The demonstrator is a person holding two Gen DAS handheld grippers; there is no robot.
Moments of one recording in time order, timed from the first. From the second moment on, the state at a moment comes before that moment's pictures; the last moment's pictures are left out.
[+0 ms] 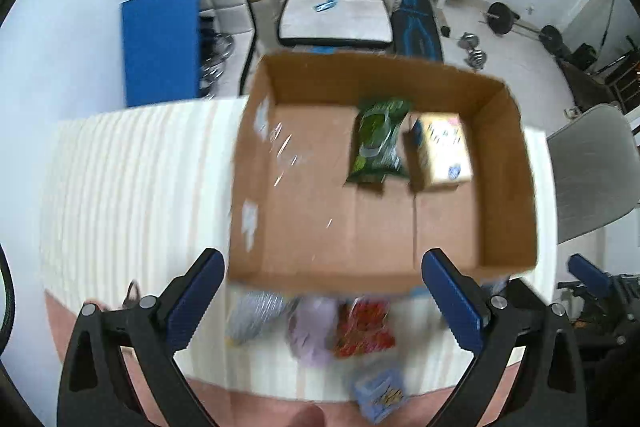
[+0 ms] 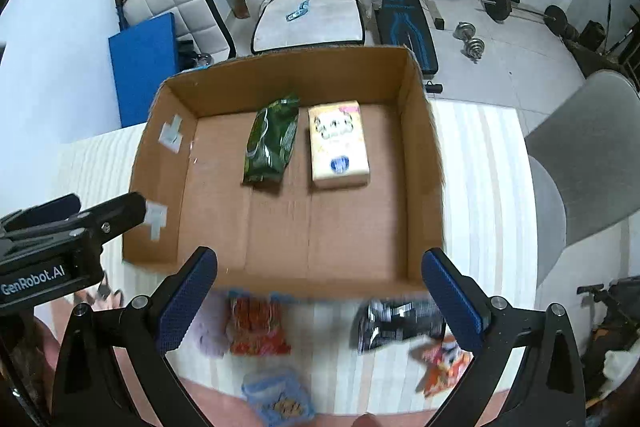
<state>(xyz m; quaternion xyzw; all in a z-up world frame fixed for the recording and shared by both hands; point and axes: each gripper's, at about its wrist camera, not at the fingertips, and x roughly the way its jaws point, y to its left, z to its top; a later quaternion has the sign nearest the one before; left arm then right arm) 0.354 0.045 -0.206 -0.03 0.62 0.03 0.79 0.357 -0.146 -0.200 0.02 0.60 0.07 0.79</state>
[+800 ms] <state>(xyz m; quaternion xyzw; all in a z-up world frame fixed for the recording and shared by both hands) 0.312 -0.017 -0.408 -0.03 0.76 0.01 0.65 0.230 -0.230 -0.352 0.12 0.71 0.01 0.69</state>
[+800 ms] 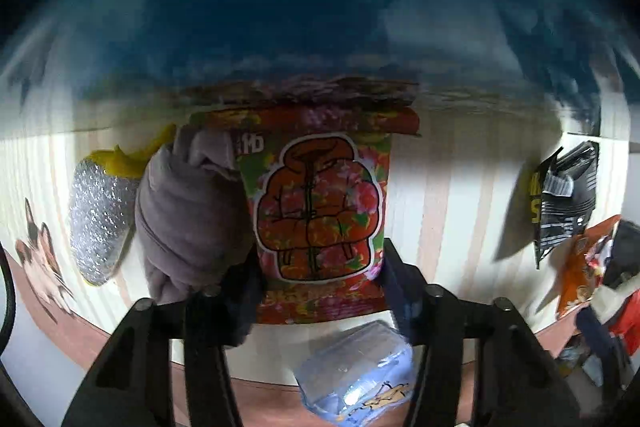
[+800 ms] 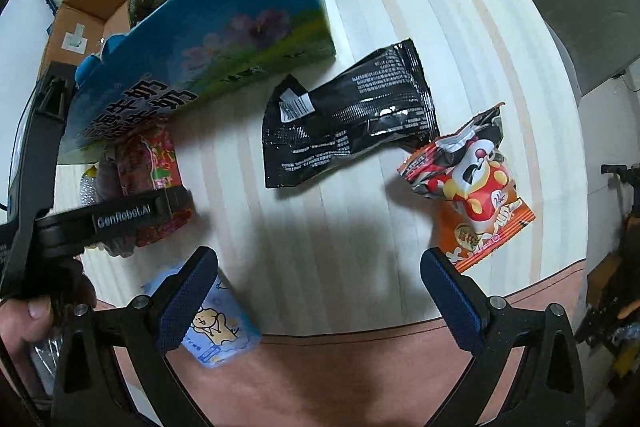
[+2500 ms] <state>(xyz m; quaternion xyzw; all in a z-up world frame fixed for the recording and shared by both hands) 0.186 0.037 -0.384 -0.14 0.73 -0.01 0.67 0.183 -0.082 -0.397 0.03 0.76 0.11 0.64</state>
